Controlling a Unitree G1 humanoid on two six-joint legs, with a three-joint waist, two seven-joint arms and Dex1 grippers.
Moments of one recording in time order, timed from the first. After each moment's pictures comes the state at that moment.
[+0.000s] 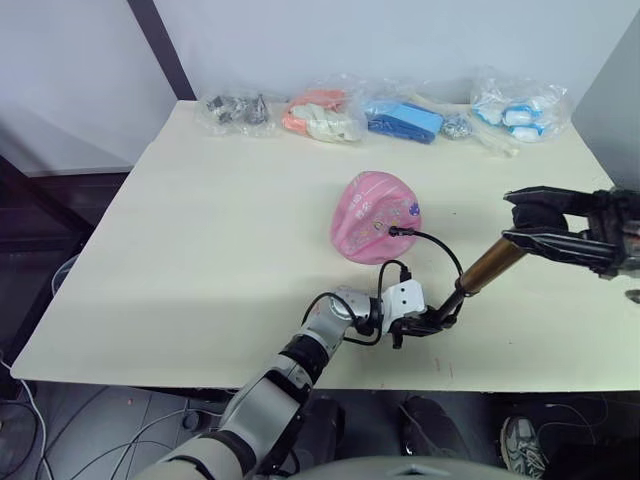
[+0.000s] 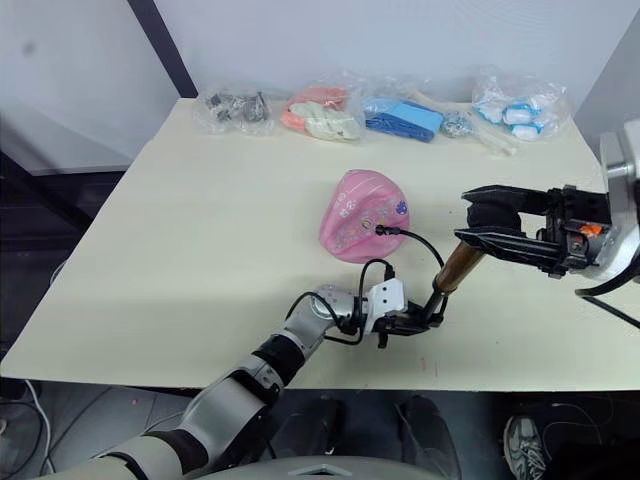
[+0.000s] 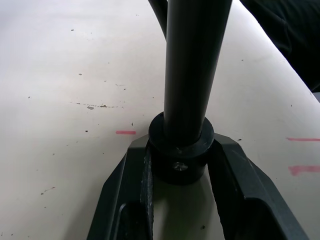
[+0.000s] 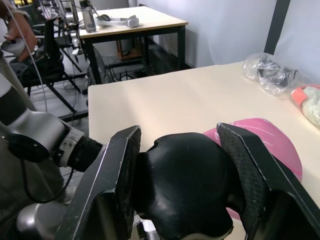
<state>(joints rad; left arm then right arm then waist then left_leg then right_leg) -0.59 0.01 -0.45 0.85 0.10 -0.26 -1.00 -0.17 -0.98 -0.43 -0.48 1.09 0.67 1.02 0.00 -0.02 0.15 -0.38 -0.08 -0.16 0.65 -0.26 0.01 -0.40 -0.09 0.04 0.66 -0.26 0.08</state>
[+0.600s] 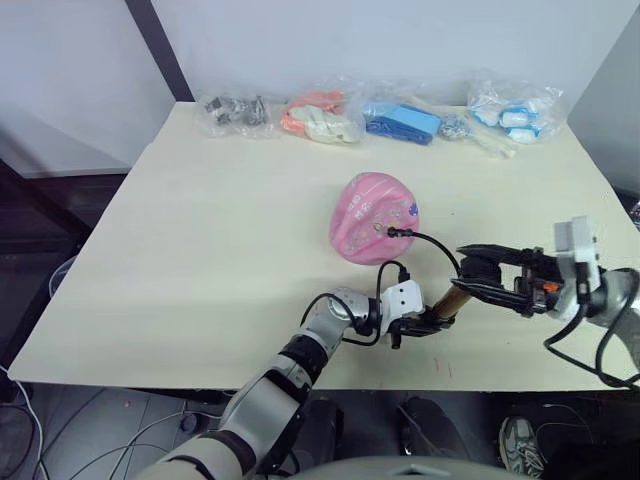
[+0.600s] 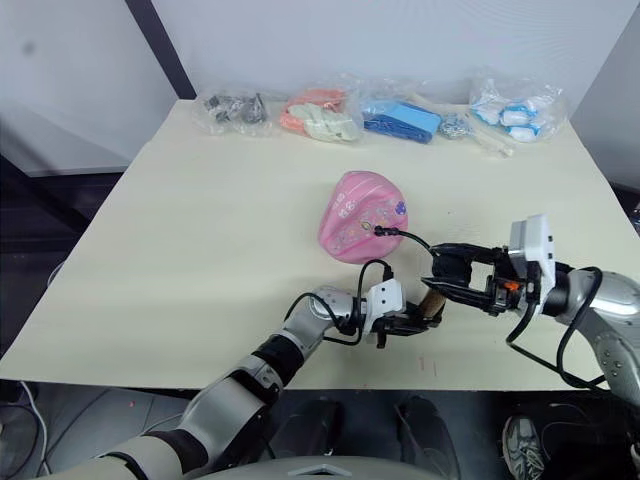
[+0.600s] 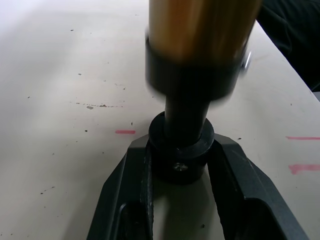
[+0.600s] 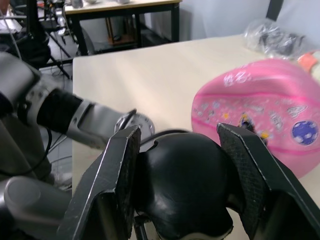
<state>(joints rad) -0.59 0.01 -0.44 0.85 0.10 -0.26 -1.00 -0.04 -0.77 -0.11 -0.36 0.69 0.32 1.06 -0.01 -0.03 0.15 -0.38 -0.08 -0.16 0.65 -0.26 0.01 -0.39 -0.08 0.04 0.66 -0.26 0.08</state>
